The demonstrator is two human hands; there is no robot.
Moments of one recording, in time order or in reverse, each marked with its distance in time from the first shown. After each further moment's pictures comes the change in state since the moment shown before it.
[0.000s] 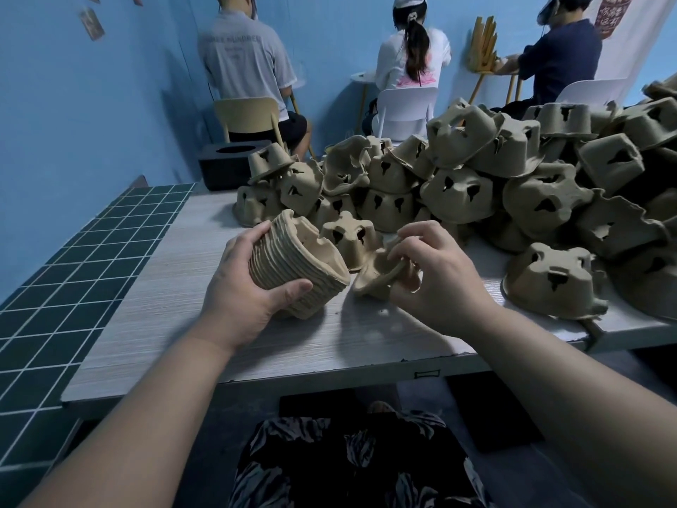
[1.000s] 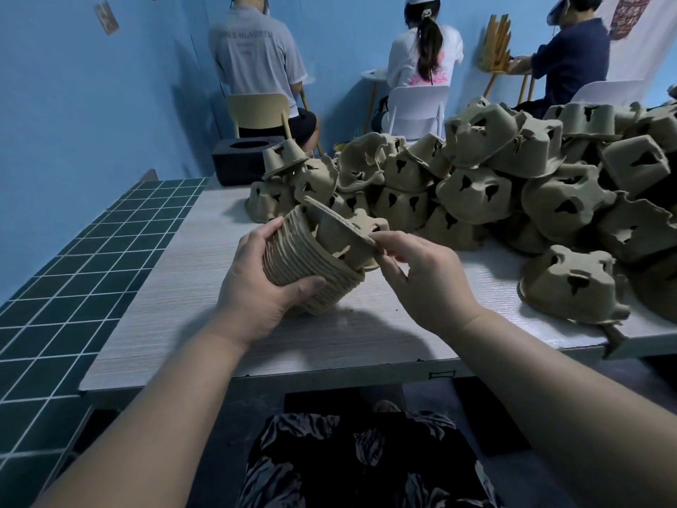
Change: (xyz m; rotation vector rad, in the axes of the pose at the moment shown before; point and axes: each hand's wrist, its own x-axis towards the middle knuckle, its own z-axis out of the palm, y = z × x) left_hand -0.001 -0.004 -0.002 -0.036 0.009 -0.019; right_hand 0.013 -0.026 0.024 0.093 0.097 -0.062
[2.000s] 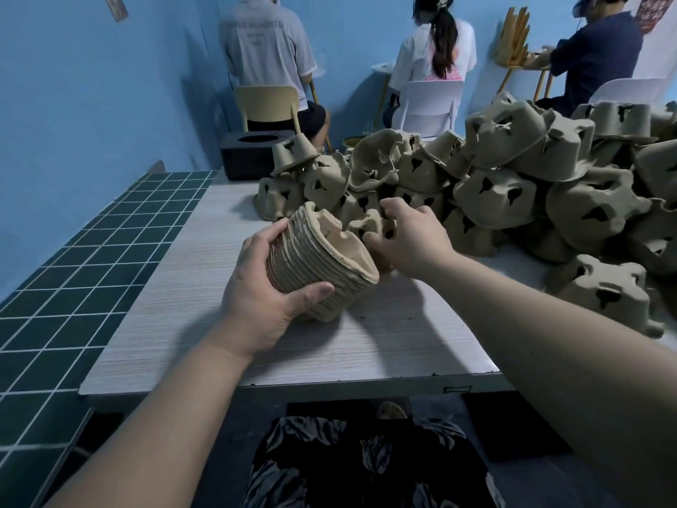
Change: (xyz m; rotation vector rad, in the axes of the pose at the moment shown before) left_hand 0.000 -0.008 -0.002 -0.084 0.003 0.032; right_hand 0.063 0.038 0.043 -0.164 -0.335 0.414
